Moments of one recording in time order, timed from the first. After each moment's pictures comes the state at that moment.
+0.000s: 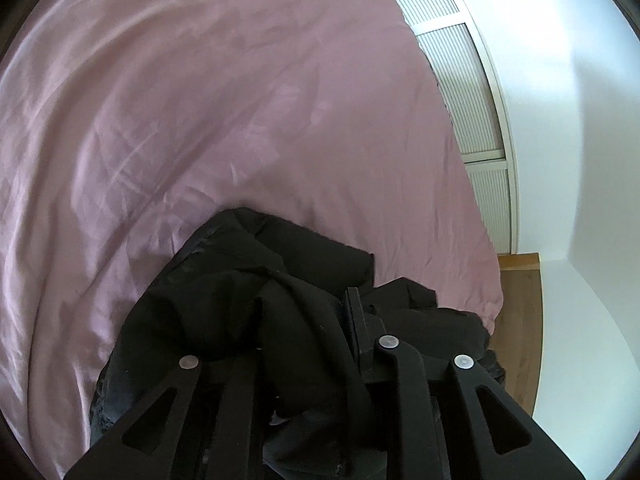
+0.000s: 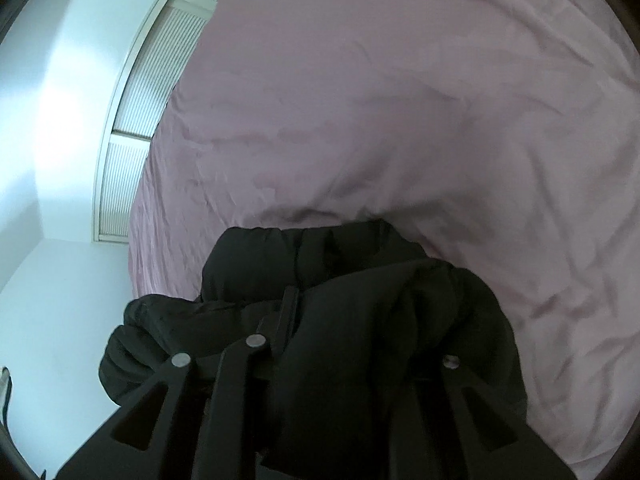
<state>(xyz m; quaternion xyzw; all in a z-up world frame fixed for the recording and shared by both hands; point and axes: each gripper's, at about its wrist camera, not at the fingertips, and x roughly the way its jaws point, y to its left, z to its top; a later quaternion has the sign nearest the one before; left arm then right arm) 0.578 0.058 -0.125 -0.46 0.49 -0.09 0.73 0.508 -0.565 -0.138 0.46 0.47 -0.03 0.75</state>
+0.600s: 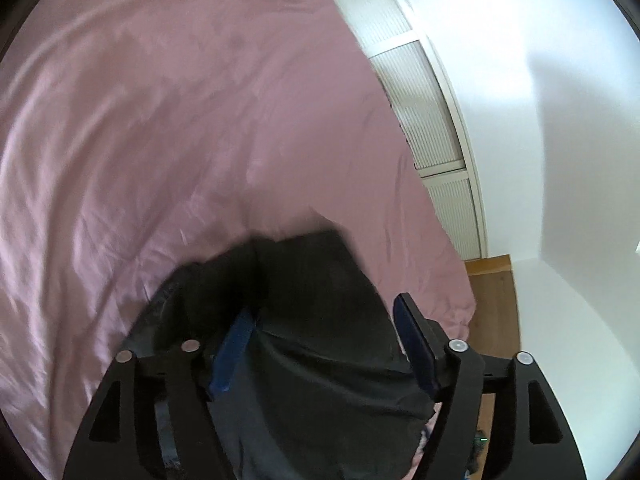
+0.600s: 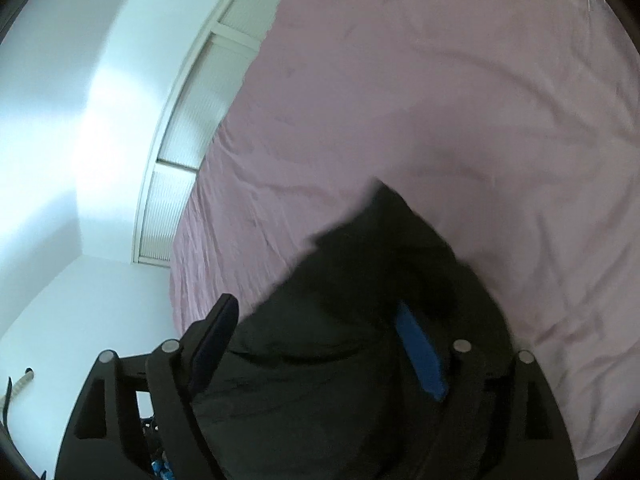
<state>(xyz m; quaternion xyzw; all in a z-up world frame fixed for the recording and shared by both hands) 0.584 0.075 -0.044 -0.45 0.44 -0.11 0.77 0.501 -0.583 -0.069 0.48 0.38 -0.01 0.79</state>
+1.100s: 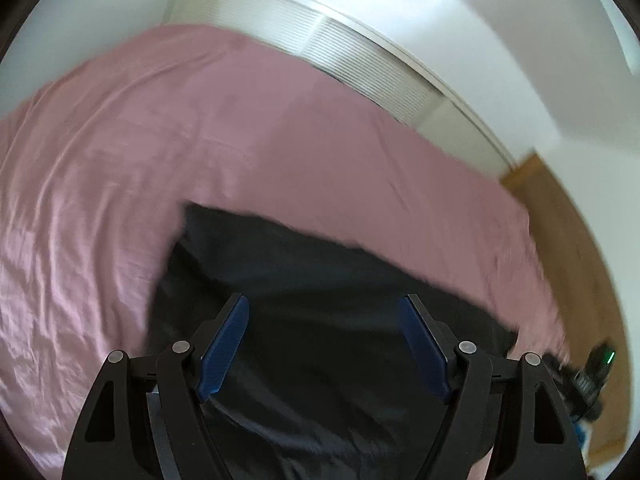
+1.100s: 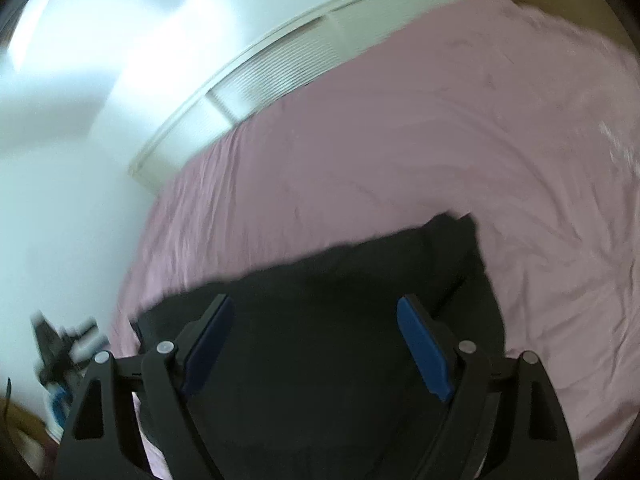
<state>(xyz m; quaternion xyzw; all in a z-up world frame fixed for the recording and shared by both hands) 0.505 -0.033 0.010 -0.18 0.44 -0.14 0.87 0.447 -0.480 0.010 0.23 0.40 0.04 0.89</state>
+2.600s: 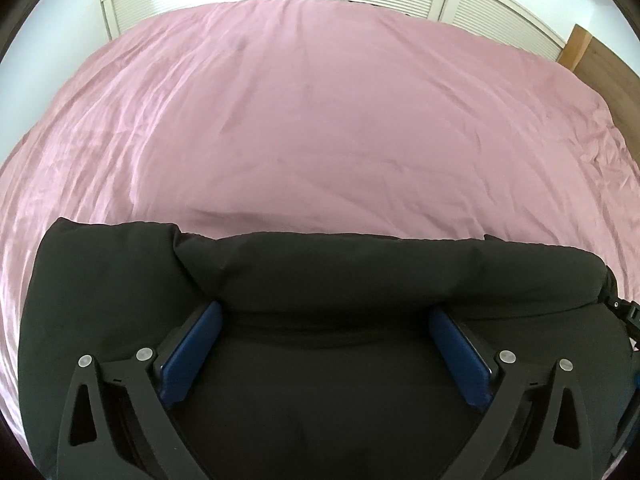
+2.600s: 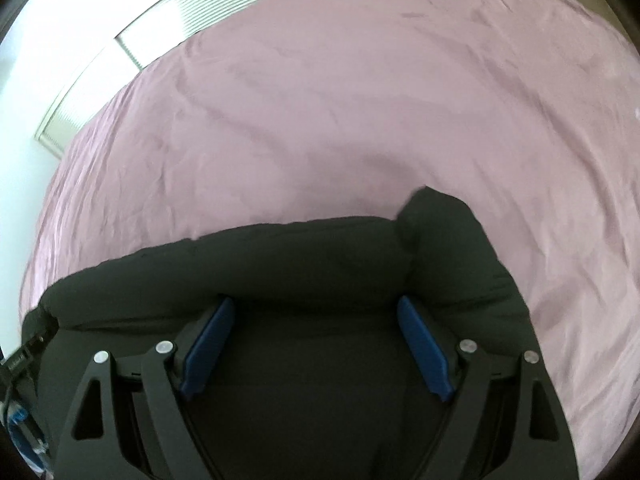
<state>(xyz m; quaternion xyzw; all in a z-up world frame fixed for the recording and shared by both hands) 0.651 -0.169 -0.127 0.01 0.52 -0.07 0.85 0.590 -0.536 -0.137 0.20 0.49 -0.08 0.84</state>
